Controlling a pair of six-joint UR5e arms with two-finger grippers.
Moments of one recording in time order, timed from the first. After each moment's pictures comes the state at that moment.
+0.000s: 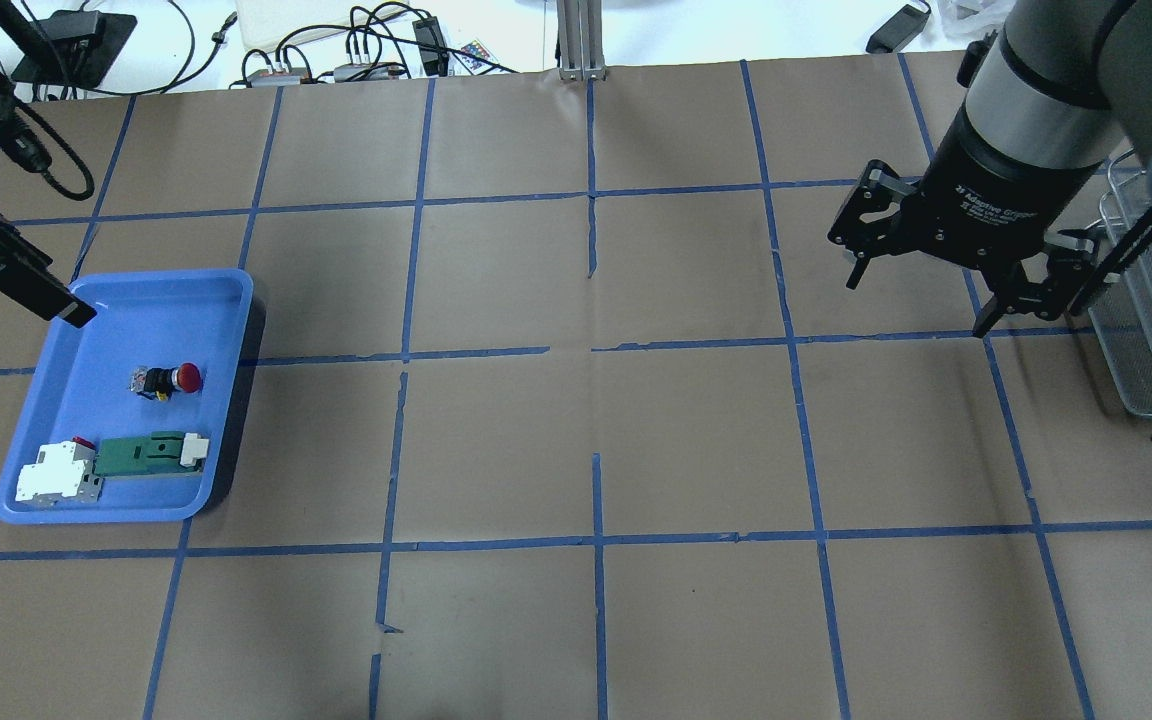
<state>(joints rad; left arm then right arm) -1.03 -1.66 -1.68 -1.42 1.48 1.38 1.56 -1.71 1.67 -1.47 -1.57 0.60</state>
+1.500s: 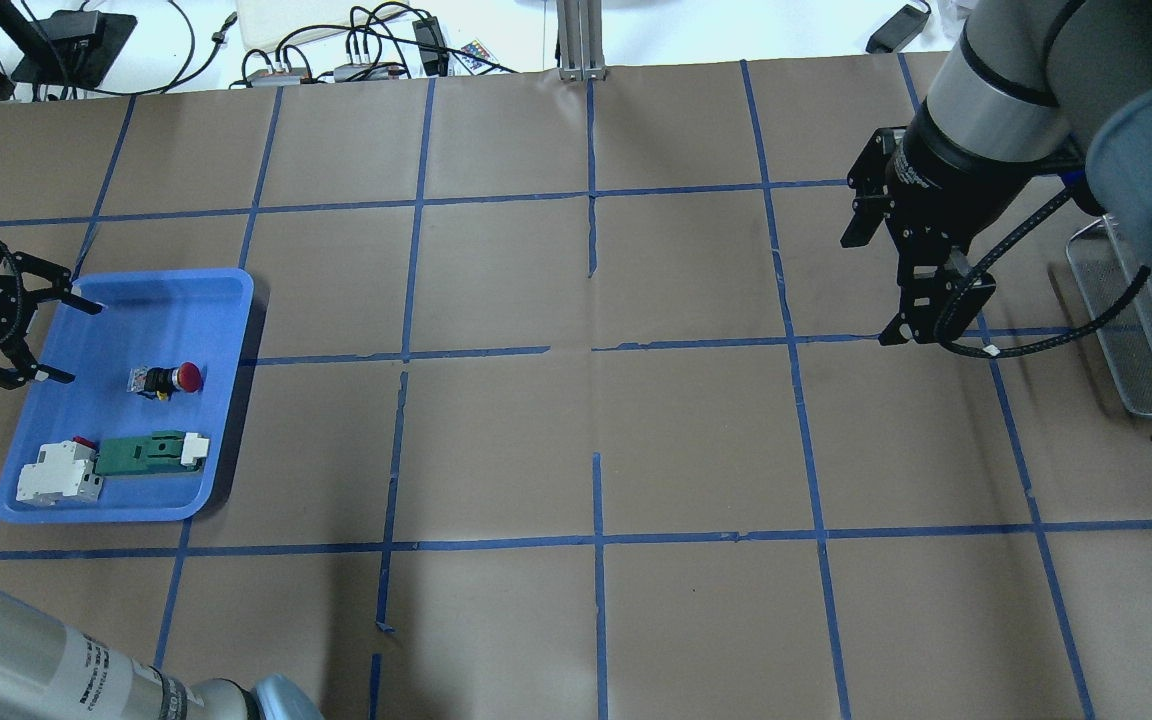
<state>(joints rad) -0.79 -2.13 -1.51 -1.51 1.25 2.53 1.56 -1.64 1.67 -1.53 -1.50 1.45</state>
